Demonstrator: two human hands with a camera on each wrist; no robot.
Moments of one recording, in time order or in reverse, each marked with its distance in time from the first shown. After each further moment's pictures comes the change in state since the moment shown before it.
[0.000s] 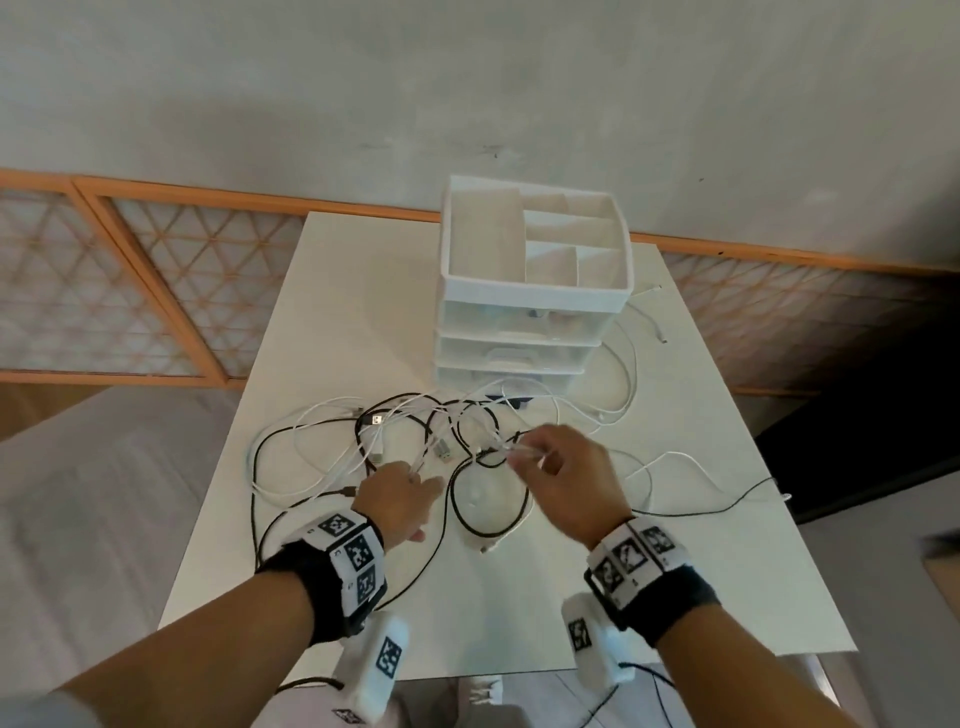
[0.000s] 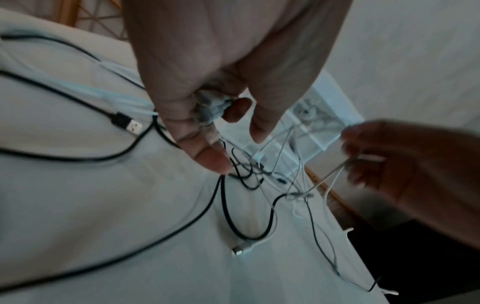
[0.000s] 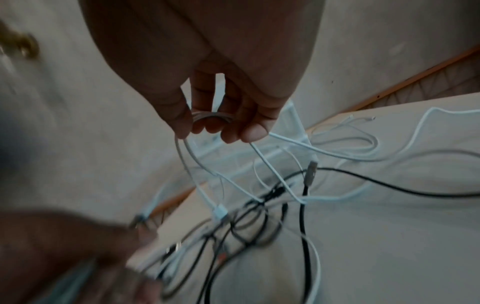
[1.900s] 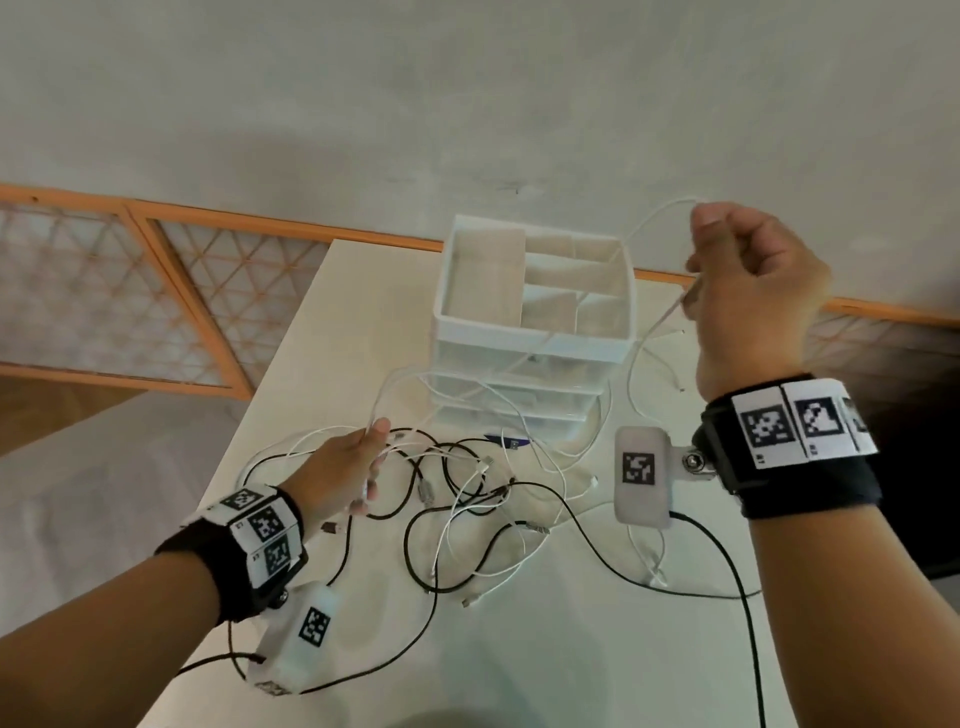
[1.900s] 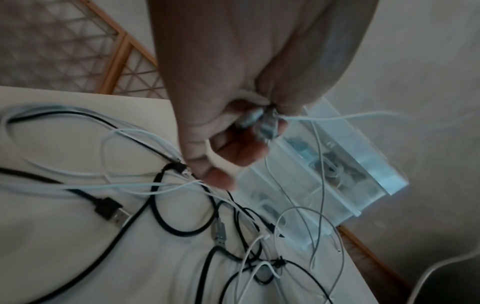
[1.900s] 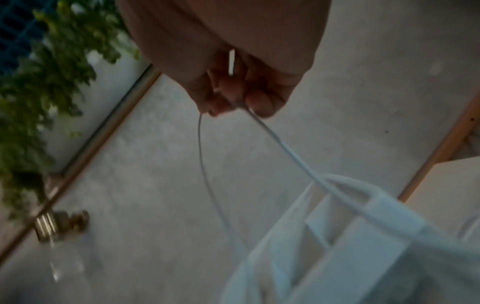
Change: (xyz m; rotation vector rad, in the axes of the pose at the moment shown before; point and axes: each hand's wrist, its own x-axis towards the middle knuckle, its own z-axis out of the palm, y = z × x) left_hand 0.027 0.032 -0.047 -0.187 0.029 0.180; right_hand 0.136 -0.065 -0.161 0.636 0.605 -0.153
